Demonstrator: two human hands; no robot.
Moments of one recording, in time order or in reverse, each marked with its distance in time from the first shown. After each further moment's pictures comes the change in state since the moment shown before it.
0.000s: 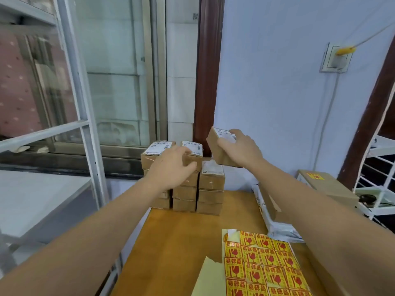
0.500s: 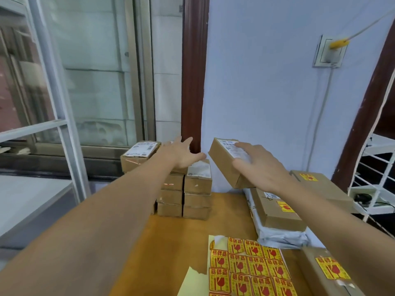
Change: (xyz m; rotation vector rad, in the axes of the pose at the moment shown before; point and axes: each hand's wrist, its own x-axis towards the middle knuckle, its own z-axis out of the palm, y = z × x) left_hand 0.107 0.017 0.052 0.274 -0.341 -0.165; right_hand -0.046 0.052 -0.055 -0.144 -0.096 -0.093
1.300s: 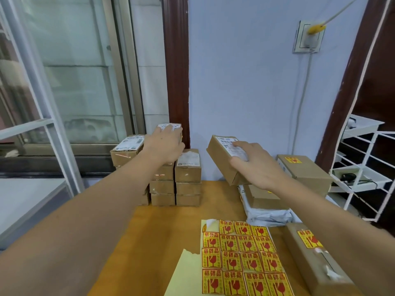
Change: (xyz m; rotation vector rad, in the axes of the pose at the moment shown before) left_hand -0.028 0.004 -0.003 0.229 0.238 0.113; right_hand -0.031 0.029 -0.002 0.035 -0.008 0.055
